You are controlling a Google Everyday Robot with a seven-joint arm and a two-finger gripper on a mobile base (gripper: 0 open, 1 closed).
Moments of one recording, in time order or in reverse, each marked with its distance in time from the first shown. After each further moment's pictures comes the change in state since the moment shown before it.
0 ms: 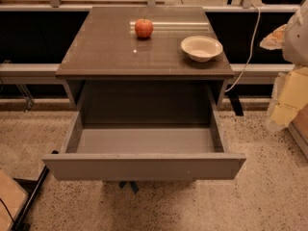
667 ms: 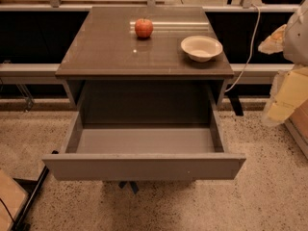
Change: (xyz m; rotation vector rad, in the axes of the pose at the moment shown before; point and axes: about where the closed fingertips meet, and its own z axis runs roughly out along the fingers) arm -0.001 -0.001 -0.002 0.009 -0.002 -0.001
